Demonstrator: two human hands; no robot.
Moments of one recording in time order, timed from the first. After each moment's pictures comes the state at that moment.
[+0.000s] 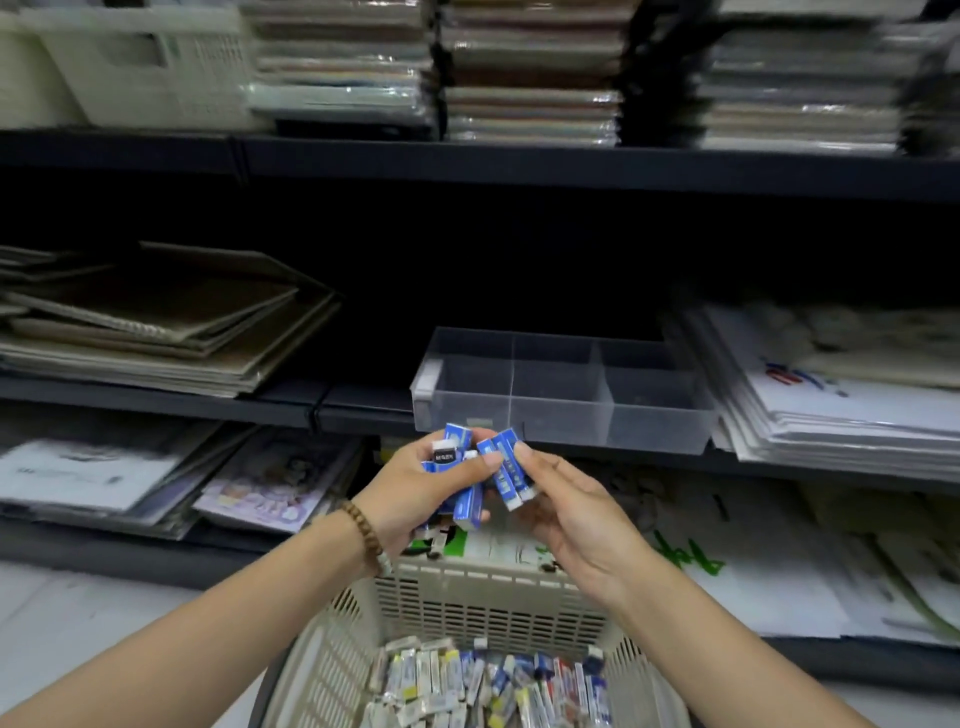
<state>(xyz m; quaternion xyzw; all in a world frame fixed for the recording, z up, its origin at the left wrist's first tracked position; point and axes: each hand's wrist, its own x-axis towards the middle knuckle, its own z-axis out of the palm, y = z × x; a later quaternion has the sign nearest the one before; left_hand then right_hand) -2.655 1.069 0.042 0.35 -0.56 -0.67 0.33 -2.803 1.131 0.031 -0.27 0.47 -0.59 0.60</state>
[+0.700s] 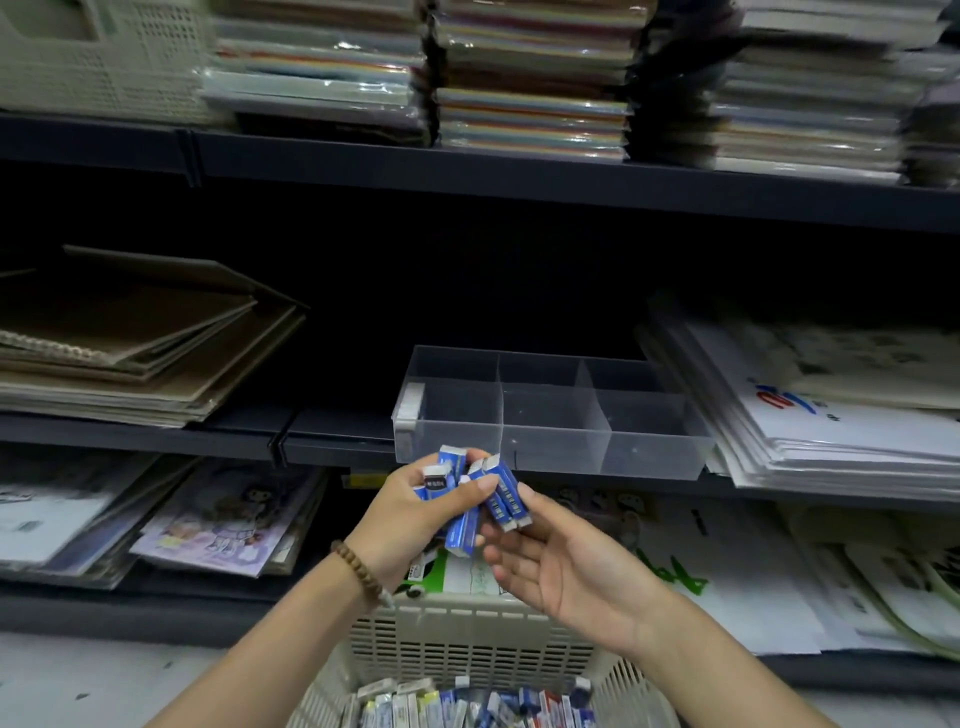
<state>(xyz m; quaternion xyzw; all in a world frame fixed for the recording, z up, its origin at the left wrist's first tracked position) -2.661 1.037 0.024 0.32 -0.55 -0.69 0.35 -2.810 1.115 0.025 -0.16 0.42 -0.52 0.73</state>
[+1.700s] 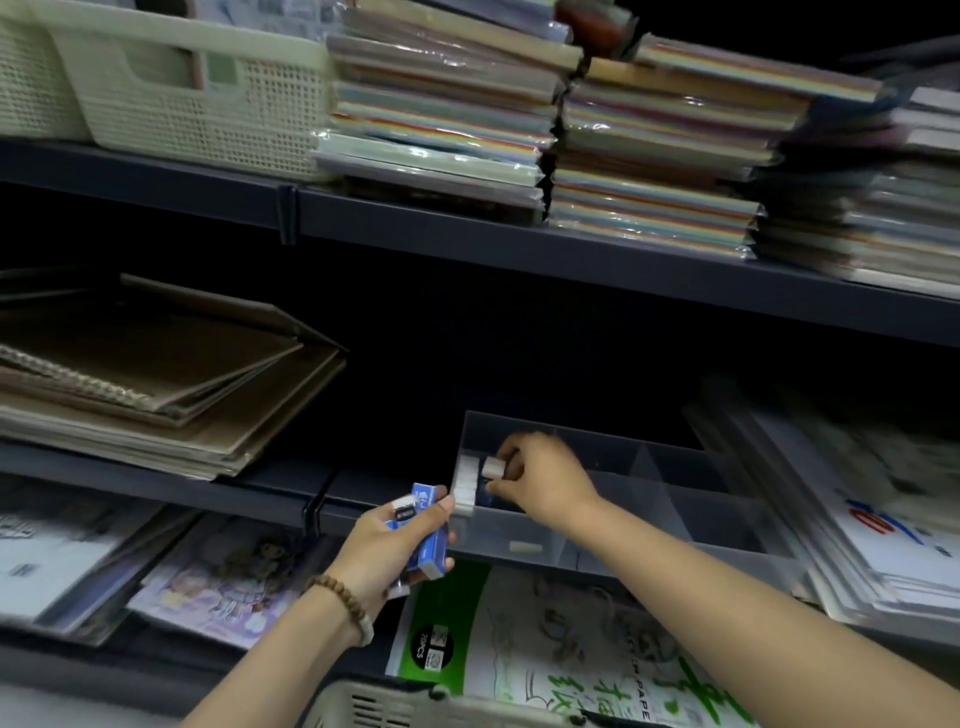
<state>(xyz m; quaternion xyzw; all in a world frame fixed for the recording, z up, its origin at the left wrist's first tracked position) -2.621 0.951 0.011 0.41 -0.40 -0.70 0.41 -2.806 0.933 0.045 -0.68 0.70 -0.21 0.09</state>
